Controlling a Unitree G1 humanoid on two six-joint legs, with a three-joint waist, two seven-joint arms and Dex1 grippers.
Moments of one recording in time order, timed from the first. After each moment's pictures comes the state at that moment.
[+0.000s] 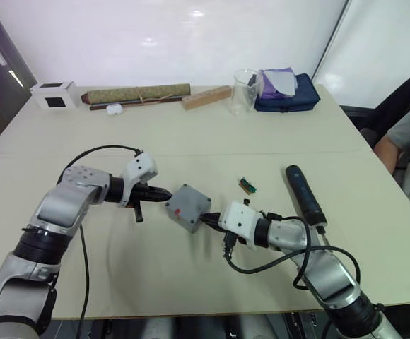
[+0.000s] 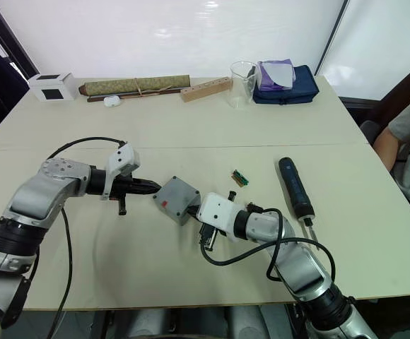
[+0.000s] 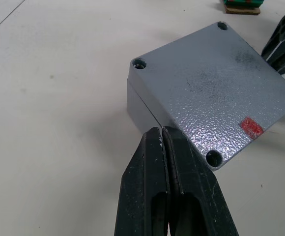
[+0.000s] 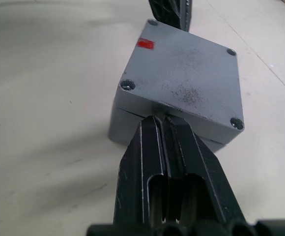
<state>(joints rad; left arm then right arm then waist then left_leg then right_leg) -0.57 0.74 -0.18 0.00 -0.28 0.64 -1.17 -0.22 -0.45 0.38 -0.47 -0.04 0.45 0.74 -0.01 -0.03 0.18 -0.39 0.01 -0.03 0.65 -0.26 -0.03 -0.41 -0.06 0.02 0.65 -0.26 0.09</state>
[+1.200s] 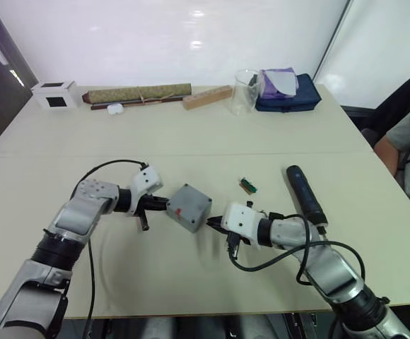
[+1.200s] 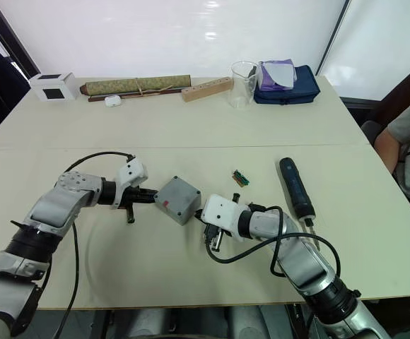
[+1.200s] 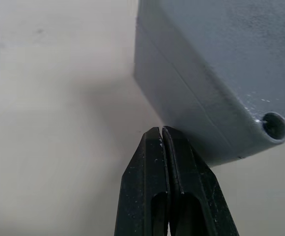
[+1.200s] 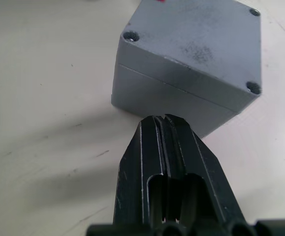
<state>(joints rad) -0.51 0.67 -0.22 0.08 -0.19 0.54 -1.12 -0.27 -0.51 0.42 -0.40 -0.05 0.47 0.77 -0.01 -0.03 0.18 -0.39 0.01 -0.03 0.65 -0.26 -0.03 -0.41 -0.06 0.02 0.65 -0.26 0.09</state>
